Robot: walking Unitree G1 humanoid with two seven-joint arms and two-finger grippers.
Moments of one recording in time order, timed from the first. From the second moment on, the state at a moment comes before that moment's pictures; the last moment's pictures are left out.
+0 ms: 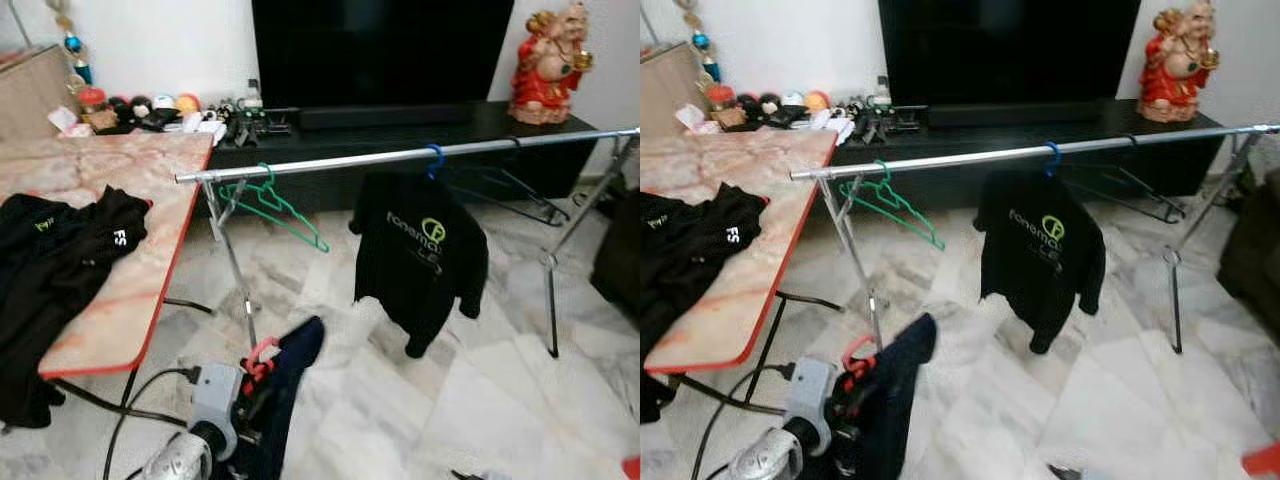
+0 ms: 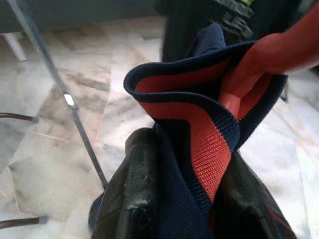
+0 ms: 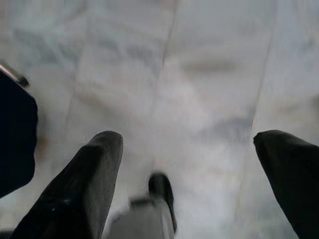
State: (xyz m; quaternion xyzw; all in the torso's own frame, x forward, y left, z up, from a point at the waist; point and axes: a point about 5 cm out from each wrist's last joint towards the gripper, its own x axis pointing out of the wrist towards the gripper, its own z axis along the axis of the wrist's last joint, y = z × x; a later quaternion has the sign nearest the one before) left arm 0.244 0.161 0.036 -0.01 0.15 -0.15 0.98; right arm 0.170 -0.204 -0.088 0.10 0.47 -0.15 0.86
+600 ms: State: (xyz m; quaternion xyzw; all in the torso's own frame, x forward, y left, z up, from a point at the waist) left arm 0.245 0.203 0.038 -0.08 0.15 0.04 0.98; right arm 0.174 -0.195 -0.088 0.09 0.47 -0.13 0.87
